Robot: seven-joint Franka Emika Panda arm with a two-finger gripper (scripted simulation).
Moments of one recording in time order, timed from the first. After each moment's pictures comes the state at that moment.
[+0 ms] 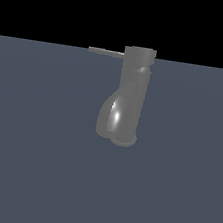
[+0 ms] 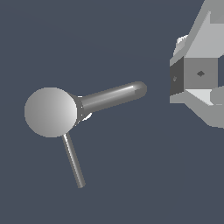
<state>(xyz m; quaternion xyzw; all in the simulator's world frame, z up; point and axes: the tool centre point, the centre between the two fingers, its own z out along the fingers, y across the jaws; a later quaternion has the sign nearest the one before) -0.149 -0.006 0.436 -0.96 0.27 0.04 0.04</state>
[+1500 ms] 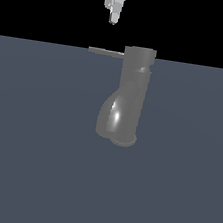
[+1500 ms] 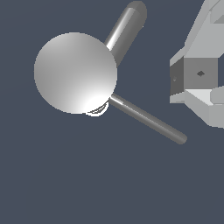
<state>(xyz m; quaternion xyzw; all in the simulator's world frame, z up) -0.022 0.028 0.361 -0.79 0.61 0.04 0.02</state>
